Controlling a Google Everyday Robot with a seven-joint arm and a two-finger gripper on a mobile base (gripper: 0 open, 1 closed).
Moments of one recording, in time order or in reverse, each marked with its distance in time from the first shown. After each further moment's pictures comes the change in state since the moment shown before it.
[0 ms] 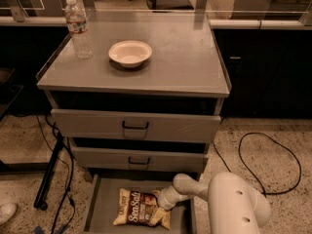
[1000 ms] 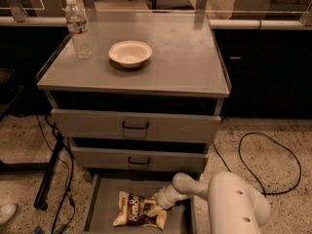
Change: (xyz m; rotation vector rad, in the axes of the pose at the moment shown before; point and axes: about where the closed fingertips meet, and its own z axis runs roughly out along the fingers) arm 0.000 0.000 0.000 -0.002 0.000 0.001
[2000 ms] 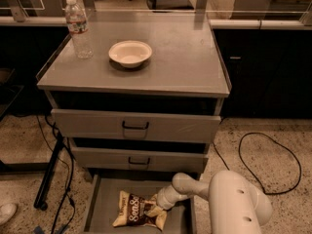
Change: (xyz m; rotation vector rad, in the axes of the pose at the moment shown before) arm -0.005 0.002 -0.006 0.000 0.000 0.000
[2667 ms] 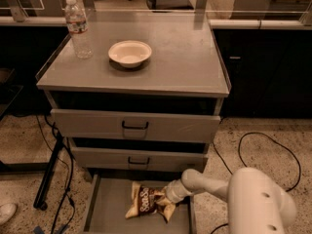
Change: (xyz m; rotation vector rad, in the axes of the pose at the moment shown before) arm -0.006 -0.019 -0.056 0.125 0.012 0.019
